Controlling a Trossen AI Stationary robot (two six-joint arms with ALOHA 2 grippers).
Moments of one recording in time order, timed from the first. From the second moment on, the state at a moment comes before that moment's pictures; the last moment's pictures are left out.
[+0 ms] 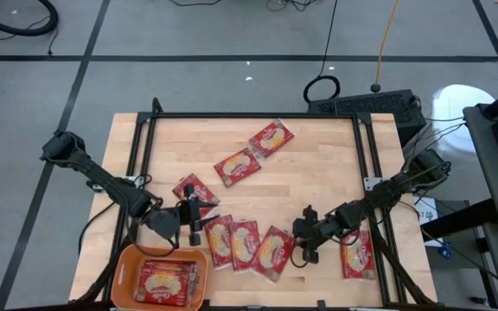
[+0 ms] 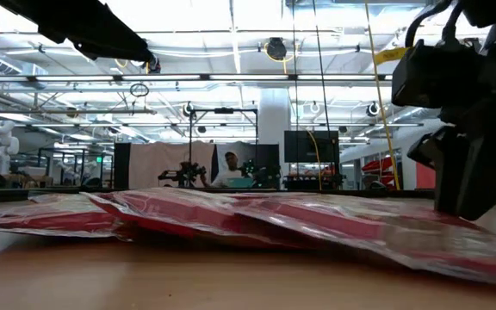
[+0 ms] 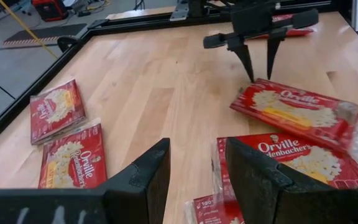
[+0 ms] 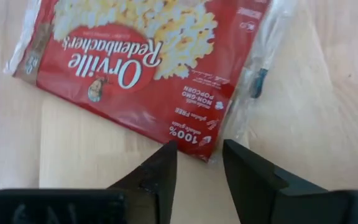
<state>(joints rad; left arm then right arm) -0.58 1.23 0.65 0.01 -0.70 -0.24 0.51 1.56 0.61 -0.02 0.09 0.68</state>
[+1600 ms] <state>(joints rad) -0.56 1.23 0.65 0.01 -0.71 -0.22 0.62 1.47 0.61 0.27 0.39 0.82</state>
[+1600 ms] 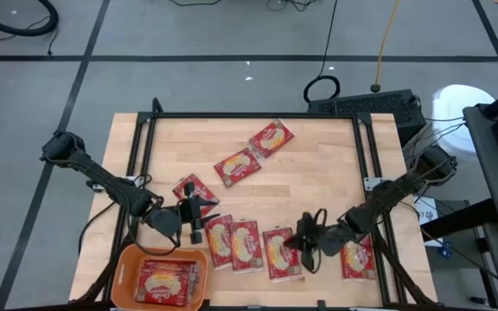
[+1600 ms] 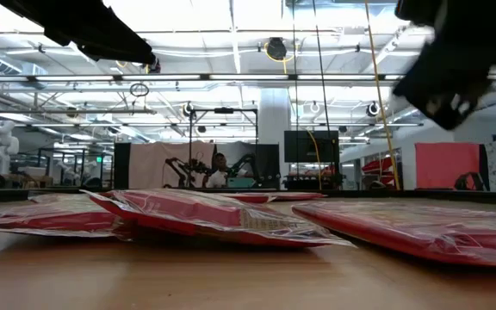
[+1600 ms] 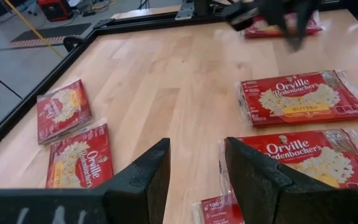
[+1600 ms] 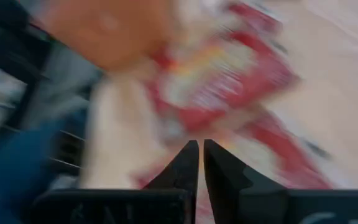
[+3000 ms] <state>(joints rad) -0.53 1.23 0.65 0.03 -0.69 -0.27 0.33 1.69 0.77 0.27 0.55 0.64</state>
